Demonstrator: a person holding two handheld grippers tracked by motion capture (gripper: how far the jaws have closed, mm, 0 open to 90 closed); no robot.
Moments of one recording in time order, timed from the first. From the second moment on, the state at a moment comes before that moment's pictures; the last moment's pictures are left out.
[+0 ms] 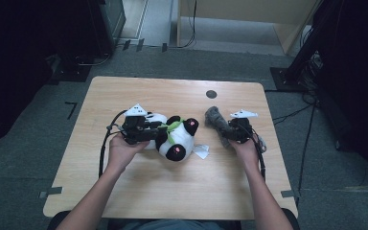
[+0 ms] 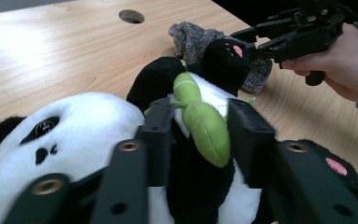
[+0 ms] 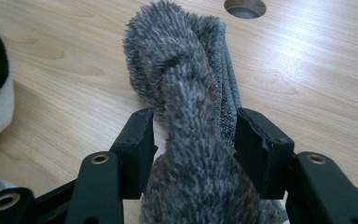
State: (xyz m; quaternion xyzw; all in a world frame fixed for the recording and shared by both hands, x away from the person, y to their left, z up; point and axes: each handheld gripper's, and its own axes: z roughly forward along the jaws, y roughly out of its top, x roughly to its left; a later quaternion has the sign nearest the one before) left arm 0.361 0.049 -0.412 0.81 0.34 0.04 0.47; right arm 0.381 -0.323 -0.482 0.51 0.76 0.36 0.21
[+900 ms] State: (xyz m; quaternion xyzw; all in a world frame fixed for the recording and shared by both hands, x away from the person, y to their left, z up) left arm 0.357 0.085 -0.421 0.81 0.33 0.05 0.49; right arm 0.390 -0.326 -0.466 0.52 0.76 0.37 0.13
